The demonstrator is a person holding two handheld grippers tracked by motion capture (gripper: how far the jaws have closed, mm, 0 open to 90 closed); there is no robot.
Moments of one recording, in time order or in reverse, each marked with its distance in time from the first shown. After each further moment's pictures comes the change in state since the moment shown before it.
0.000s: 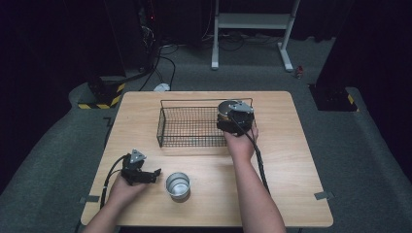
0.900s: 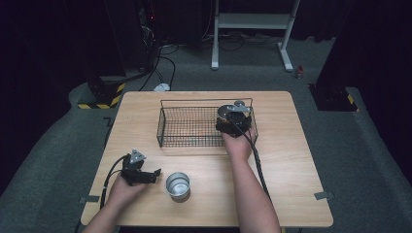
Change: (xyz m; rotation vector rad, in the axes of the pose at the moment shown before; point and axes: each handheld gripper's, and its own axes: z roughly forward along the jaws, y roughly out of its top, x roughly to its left) left arm 0.000 -0.001 -0.001 -0.004 0.001 0.001; right arm -0.001 -0.014 0.027 0.080 -0.003 0.033
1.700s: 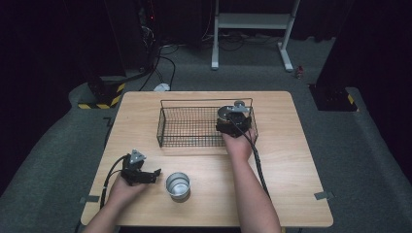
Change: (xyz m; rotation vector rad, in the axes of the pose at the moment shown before) left arm 0.000 0.000 0.000 0.000 0.003 0.007; right arm -0.001 -0.002 0.004 0.019 0.000 -0.004
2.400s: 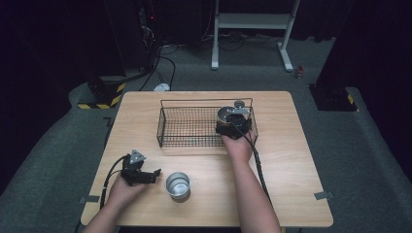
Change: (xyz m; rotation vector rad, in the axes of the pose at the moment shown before) left arm -0.001 0.000 0.000 -0.001 -0.004 -0.008; right arm -0.001 -0.007 0.002 0.017 0.031 -0.005
